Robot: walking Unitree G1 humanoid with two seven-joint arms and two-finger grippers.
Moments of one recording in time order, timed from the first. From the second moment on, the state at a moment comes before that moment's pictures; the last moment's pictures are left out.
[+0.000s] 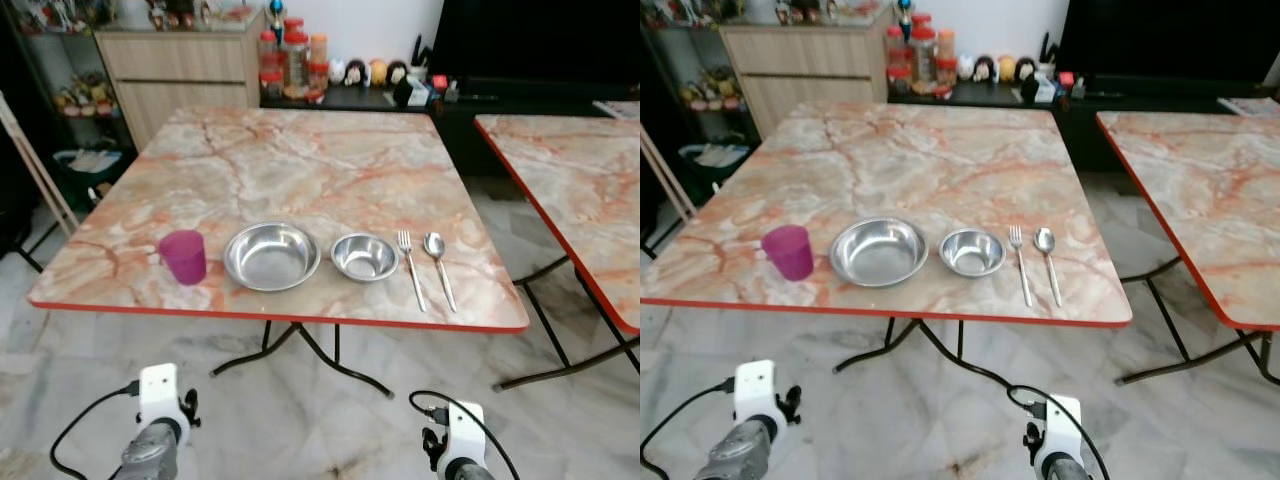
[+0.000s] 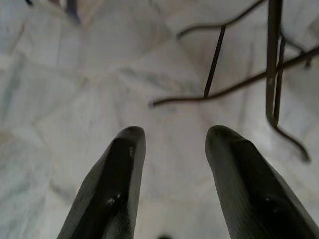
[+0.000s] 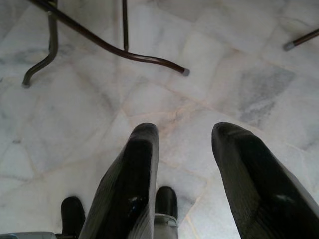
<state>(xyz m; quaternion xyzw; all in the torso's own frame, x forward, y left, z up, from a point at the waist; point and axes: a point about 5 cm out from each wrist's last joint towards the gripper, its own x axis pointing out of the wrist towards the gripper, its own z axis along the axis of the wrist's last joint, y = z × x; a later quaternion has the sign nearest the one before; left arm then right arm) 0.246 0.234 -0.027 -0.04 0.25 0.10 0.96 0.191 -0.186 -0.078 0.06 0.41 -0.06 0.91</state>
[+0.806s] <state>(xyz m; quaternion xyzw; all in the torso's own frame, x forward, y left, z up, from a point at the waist) 0.286 0.183 0.078 -0.16 -0.02 -0.03 0.99 0.190 -0.186 -0.079 0.05 0.41 -0.06 0.91</state>
